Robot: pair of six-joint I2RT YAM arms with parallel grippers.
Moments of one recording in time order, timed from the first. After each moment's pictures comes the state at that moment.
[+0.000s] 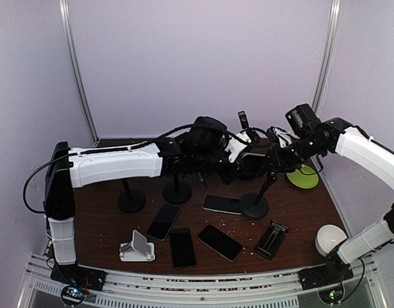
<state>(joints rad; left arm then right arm) -1.08 1.98 1.75 -0.21 0.08 0.15 0.46 1.38 1.30 -0.89 -0.24 0.34</state>
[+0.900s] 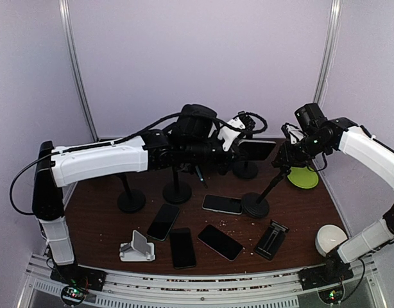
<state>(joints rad) -1.08 1.90 1.73 -0.20 0.07 0.15 0.36 1.38 1.30 -0.88 -0.09 0.31</state>
